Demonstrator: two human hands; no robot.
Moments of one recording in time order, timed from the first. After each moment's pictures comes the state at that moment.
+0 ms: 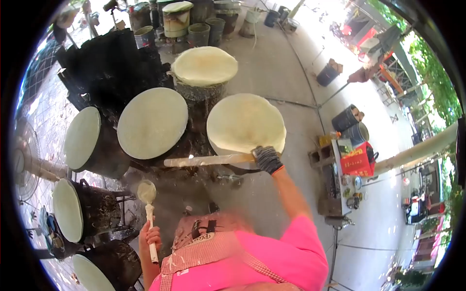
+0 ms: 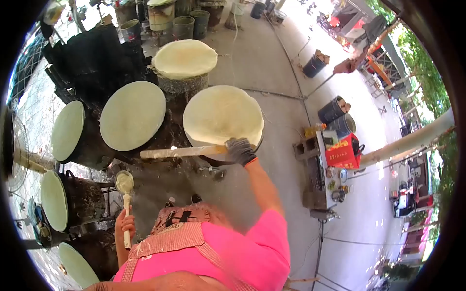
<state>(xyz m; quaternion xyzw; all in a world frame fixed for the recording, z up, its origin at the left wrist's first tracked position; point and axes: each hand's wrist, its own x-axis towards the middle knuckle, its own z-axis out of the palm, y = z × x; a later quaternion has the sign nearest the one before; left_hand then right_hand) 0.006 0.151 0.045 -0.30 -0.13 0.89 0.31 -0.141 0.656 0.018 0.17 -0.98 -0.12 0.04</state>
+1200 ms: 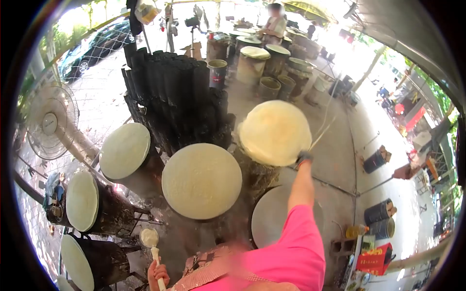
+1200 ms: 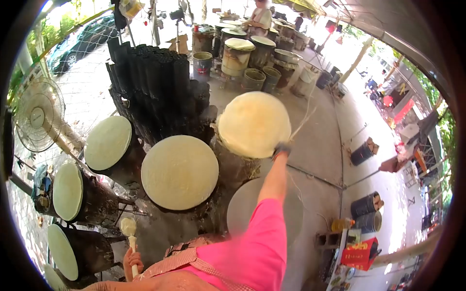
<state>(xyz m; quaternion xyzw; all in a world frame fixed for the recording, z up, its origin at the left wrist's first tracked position) -0.050 0.163 0.064 -0.28 -0.23 0.93 0.02 -0.665 0.709 -0.056 -0.26 -0.37 0.87 0.19</state>
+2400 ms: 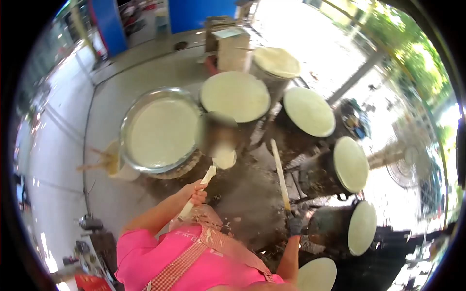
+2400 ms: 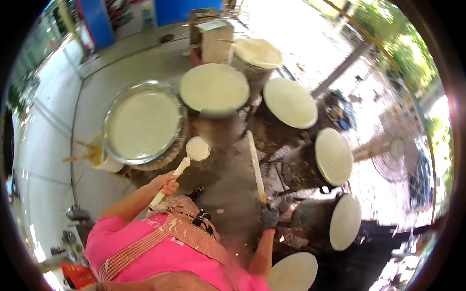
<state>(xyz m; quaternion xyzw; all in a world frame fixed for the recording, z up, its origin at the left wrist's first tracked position) 0.287 0.359 0.036 -0.26 -0.16 0.75 -0.58 -0.078 0.117 -0.047 0.57 -0.65 0.16 -0.48</state>
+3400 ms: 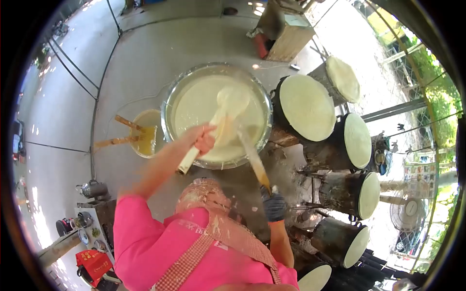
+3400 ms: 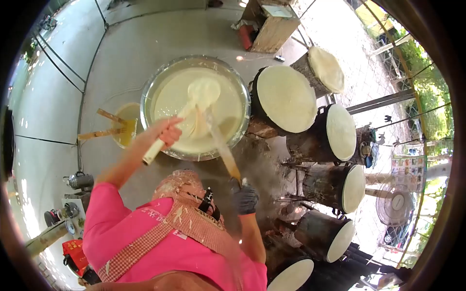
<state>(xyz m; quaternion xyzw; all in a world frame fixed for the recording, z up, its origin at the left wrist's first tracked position) 0.607 0.504 0.101 -0.32 -0.21 0.64 -0.67 0.316 0.339 0.028 0.90 -0.41 0.00 -0.14</state>
